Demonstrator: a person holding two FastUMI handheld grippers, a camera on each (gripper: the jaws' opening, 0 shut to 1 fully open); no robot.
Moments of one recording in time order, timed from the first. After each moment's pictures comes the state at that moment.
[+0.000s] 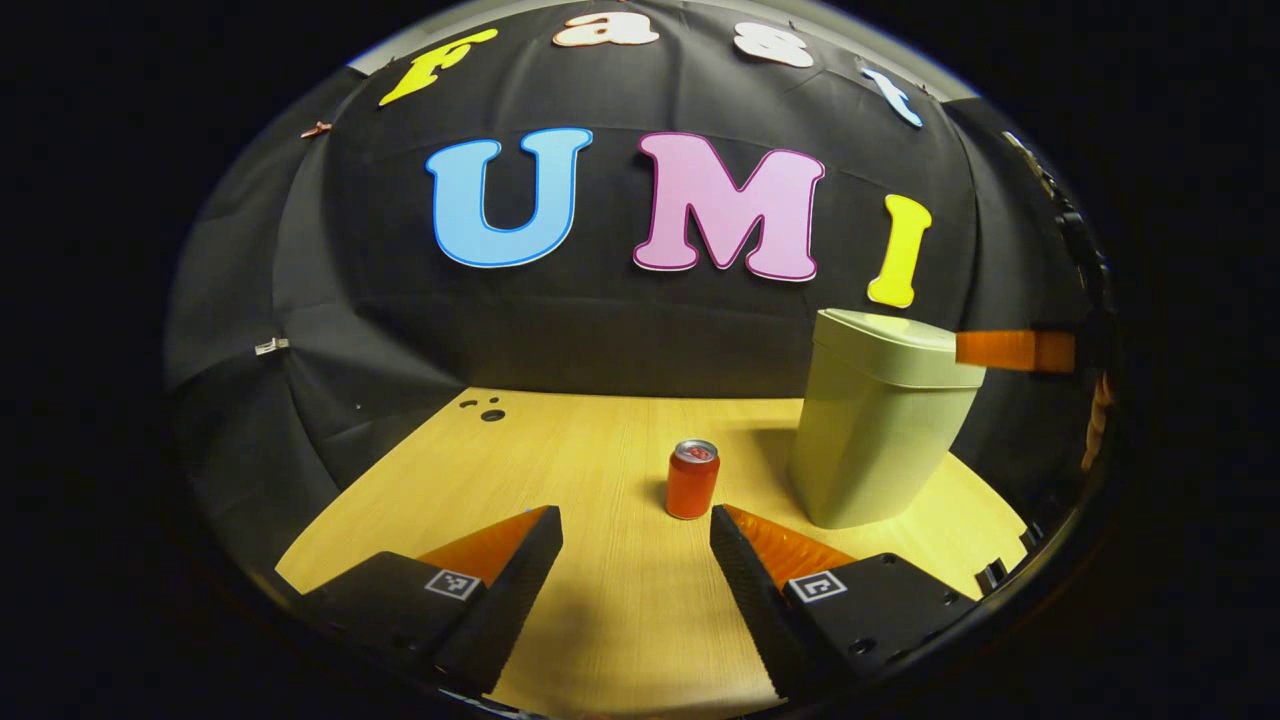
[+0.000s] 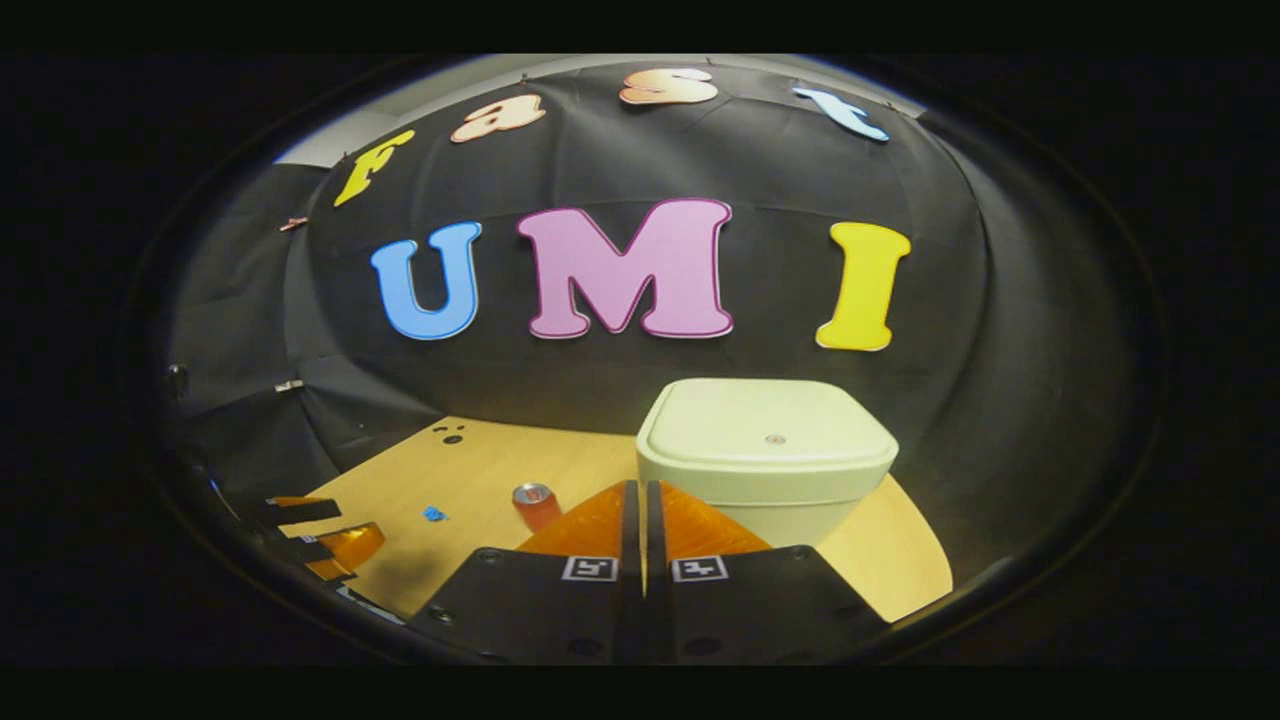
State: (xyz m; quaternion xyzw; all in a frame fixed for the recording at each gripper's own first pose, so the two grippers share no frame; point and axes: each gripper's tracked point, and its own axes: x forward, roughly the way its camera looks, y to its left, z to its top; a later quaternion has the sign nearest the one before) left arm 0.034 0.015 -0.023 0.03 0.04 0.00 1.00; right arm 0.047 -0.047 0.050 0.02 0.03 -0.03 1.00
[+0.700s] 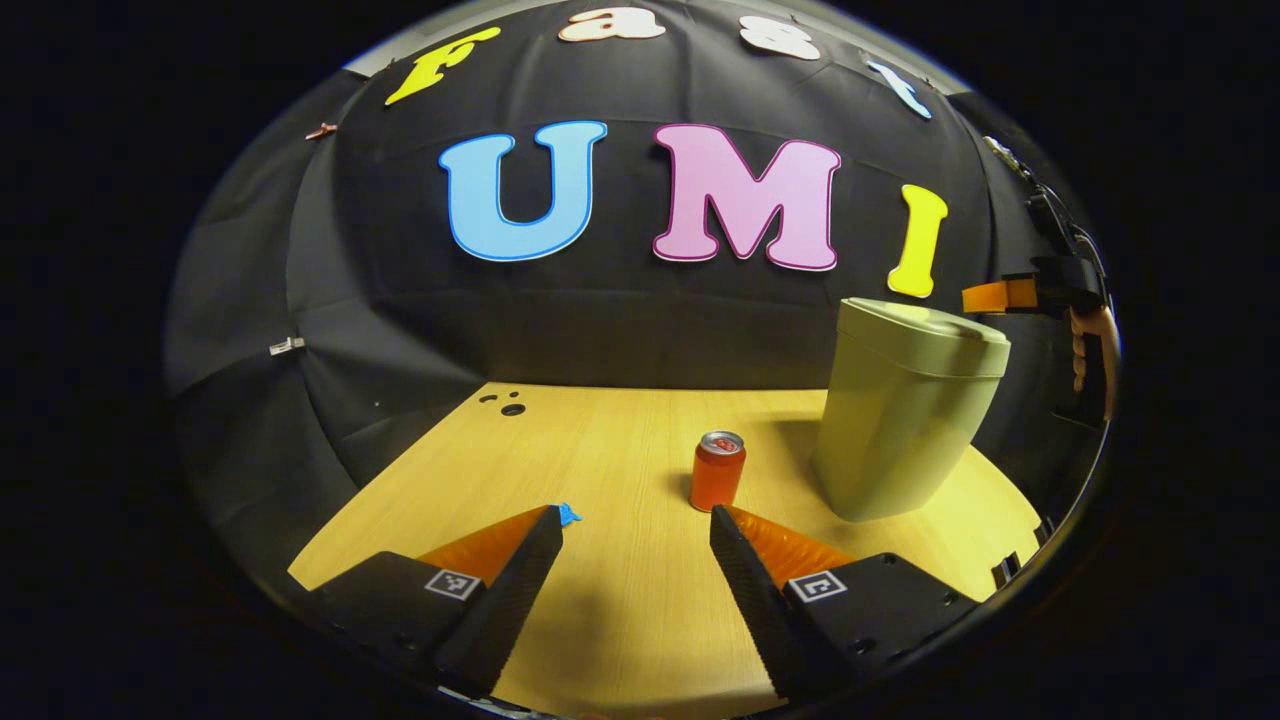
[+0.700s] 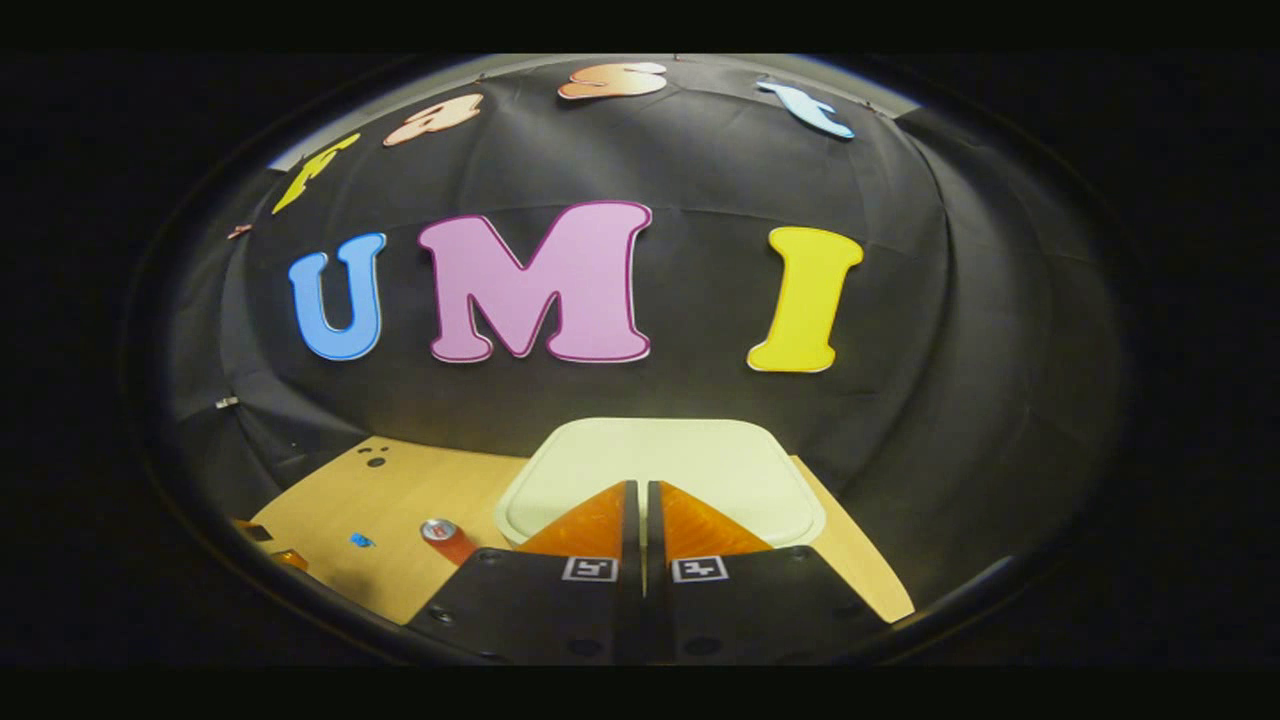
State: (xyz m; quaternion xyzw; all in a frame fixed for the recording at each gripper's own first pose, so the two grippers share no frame) left arm 0.035 0.031 -0.028 0.04 0.05 0.02 1.00; right arm 0.105 -0.131 0.063 0.02 0.03 -0.11 0.99
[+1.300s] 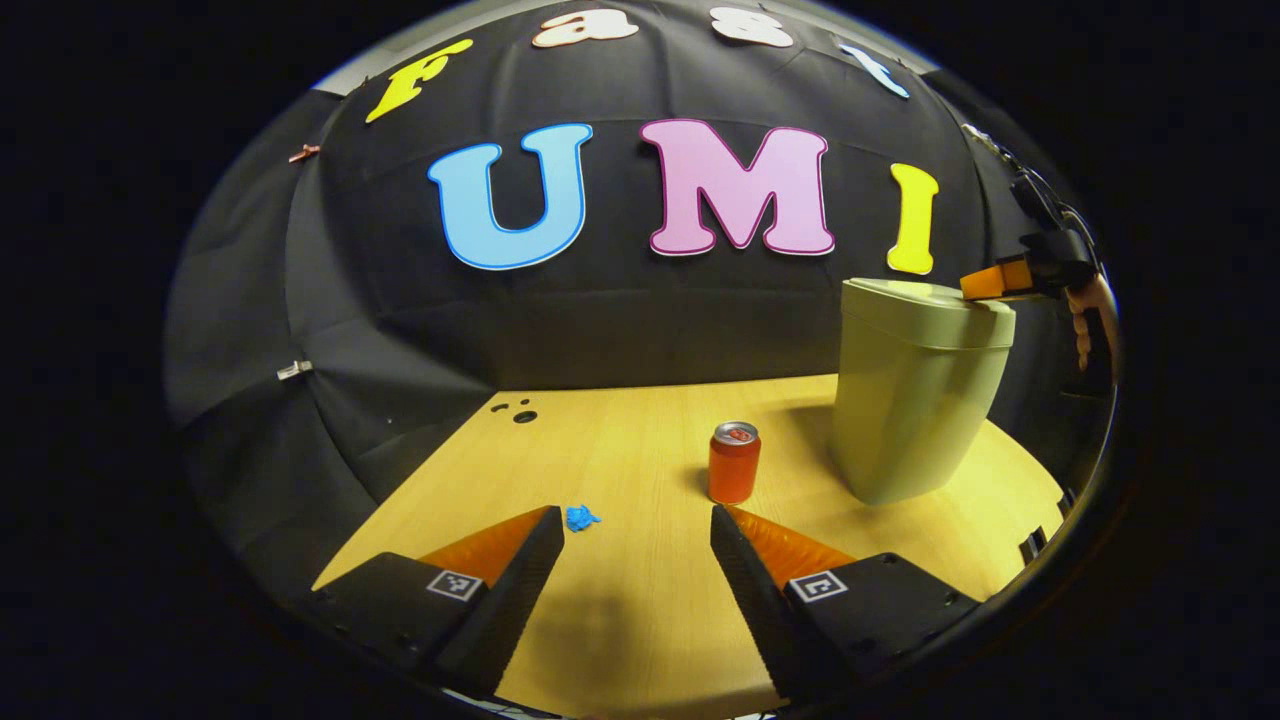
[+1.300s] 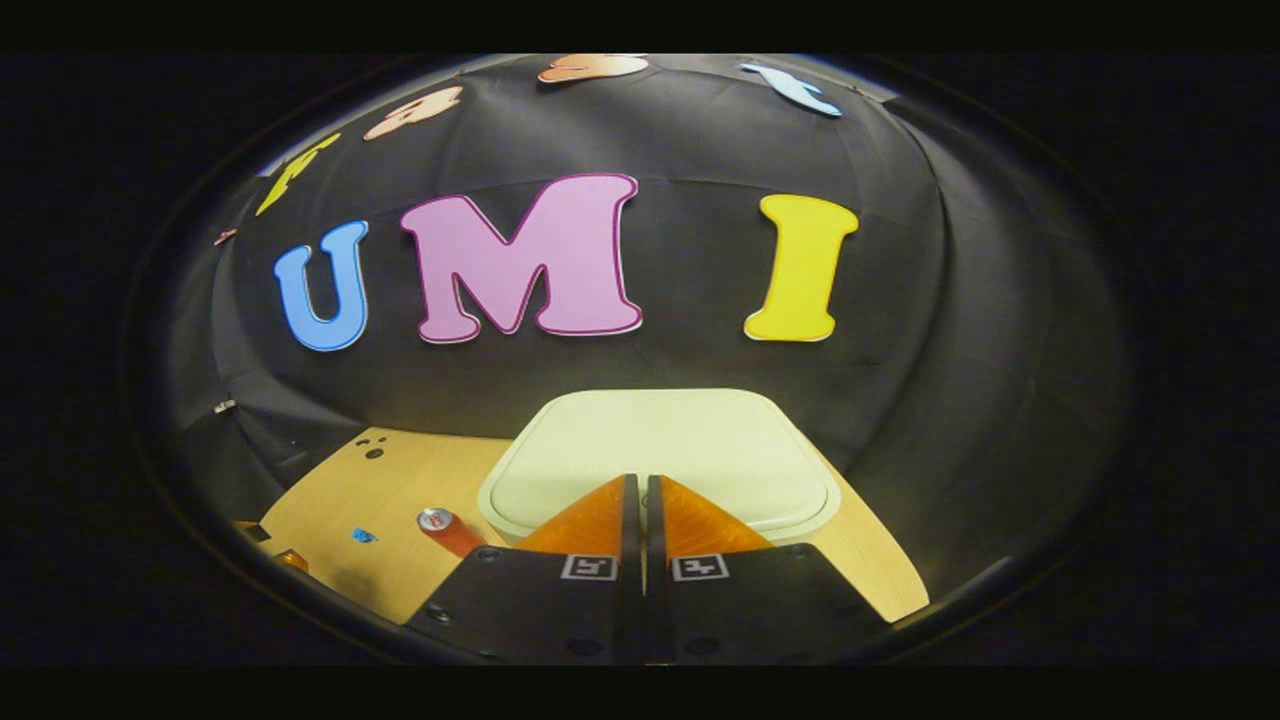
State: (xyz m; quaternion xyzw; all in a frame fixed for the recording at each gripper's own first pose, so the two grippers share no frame) left arm 0.037 0.035 -0.034 0.06 0.05 0.03 1.00; right arm 0.112 -0.132 0.043 0.04 0.06 -0.11 0.99
